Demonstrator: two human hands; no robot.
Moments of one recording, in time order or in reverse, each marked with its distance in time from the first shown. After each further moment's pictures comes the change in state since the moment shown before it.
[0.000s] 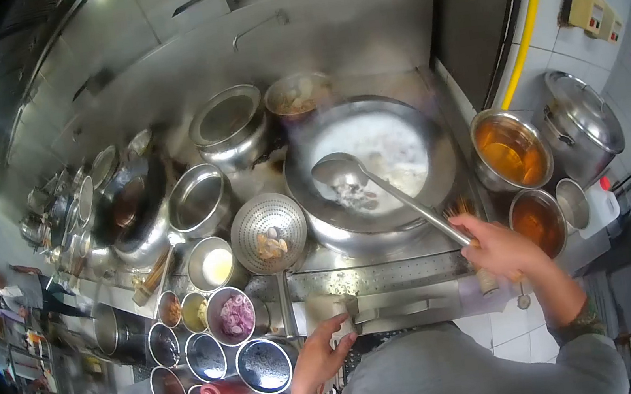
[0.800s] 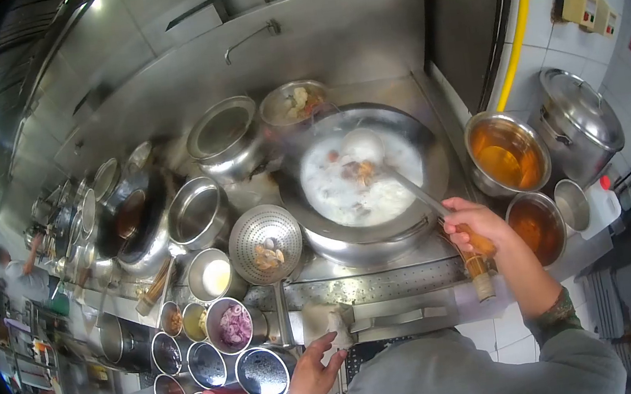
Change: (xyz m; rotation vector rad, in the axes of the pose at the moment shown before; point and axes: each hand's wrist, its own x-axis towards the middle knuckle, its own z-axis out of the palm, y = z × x) left_hand -0.014 -0.013 0.012 0.030 0.055 -0.063; right_hand 0.085 0.075 0.012 1.283 -0.145 0.094
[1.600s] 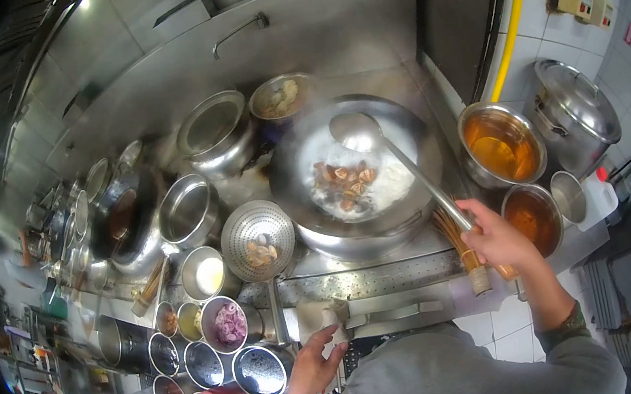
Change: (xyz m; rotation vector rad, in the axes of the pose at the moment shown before) left_hand 0.013 0.007 0.004 0.006 -0.064 -0.002; right_hand -0.074 -0.006 0.030 -0.683 0.252 -0.126
